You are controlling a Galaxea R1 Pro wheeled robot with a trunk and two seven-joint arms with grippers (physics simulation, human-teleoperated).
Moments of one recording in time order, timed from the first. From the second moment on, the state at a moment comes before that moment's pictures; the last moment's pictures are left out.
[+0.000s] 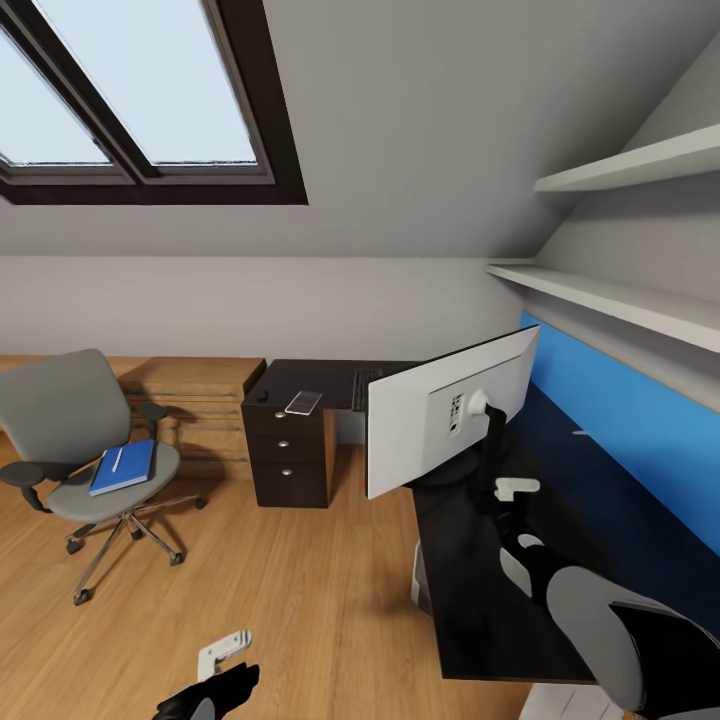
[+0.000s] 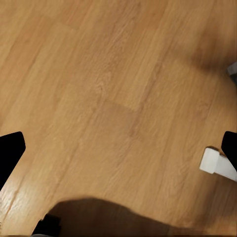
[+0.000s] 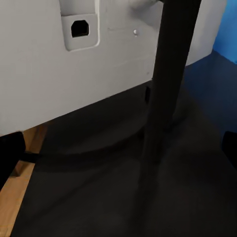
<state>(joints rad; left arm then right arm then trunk) -0.24 0.03 -0.12 -0.76 0.54 0.31 0.26 -0.91 -0.07 -0.15 -0.03 0.13 -0.49 -0.04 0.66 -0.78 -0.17</state>
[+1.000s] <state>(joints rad) -0.23 0.04 -0.13 -0.93 0.55 0.38 0.26 -0.97 -0.08 -0.14 0.02 0.16 -0.55 -0.03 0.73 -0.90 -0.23</state>
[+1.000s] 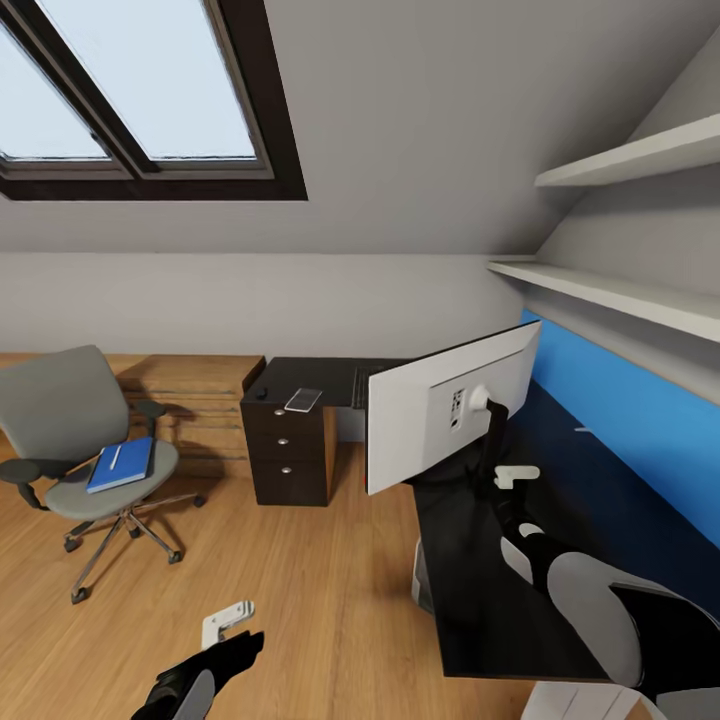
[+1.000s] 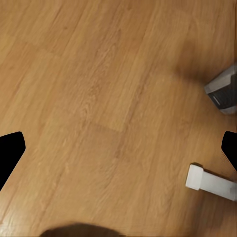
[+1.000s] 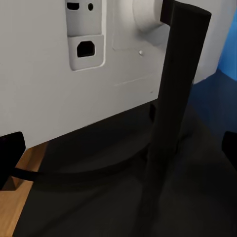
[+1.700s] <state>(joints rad) -0.23 0.04 -0.13 -0.96 0.55 0.38 0.26 -0.97 -0.12 -0.18 0.01 0.10 -0.54 -0.05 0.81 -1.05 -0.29</state>
